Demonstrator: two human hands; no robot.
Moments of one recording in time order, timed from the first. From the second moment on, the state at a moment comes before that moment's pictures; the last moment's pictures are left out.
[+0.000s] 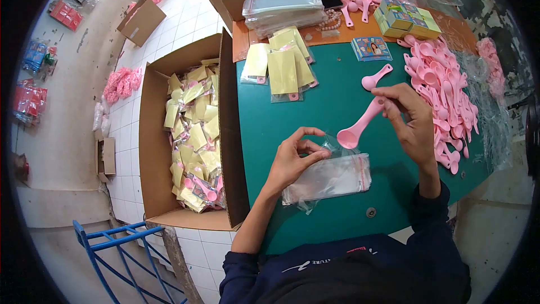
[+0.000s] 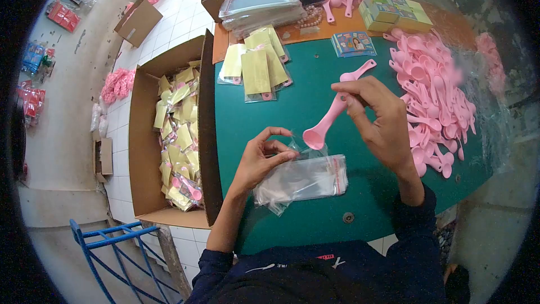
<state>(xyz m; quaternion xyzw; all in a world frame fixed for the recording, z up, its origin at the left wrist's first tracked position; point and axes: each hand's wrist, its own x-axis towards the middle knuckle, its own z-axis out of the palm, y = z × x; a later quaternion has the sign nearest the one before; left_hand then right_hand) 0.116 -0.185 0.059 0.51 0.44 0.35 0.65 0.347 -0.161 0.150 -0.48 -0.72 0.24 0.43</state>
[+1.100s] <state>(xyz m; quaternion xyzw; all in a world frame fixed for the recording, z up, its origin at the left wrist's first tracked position) 0.111 -0.186 0.066 0.49 0.41 0.37 0.68 0.327 -0.166 0.131 -0.47 -0.66 0.39 0.44</state>
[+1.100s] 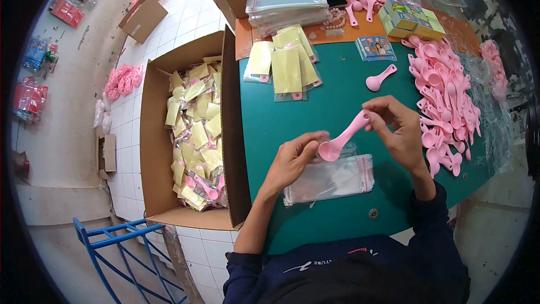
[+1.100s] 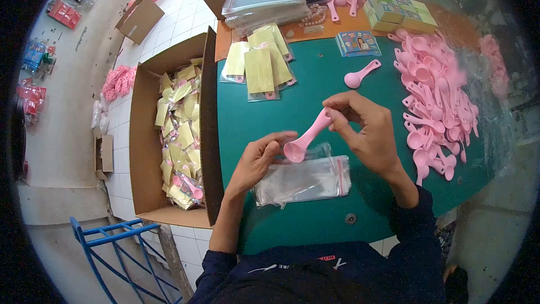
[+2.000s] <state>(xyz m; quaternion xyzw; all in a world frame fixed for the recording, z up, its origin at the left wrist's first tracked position) 0.082 -0.173 0.132 0.54 0.38 0.45 0.61 0.445 0.031 0.014 -0.72 -0.65 -0.03 0.24</state>
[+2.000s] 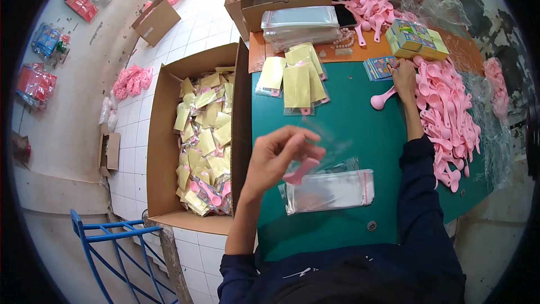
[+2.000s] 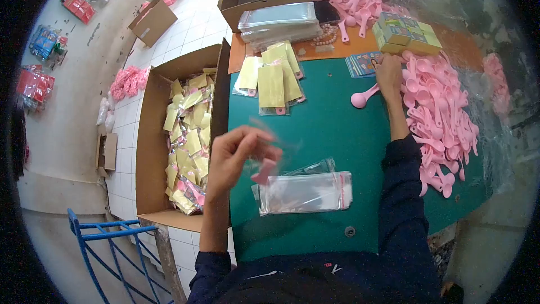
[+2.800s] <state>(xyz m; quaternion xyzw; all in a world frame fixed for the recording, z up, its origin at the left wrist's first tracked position) 0.087 -0.113 0.101 0.53 0.42 0.47 0.58 0.315 -0.088 0.178 -0.45 -0.78 0.28 0.34</state>
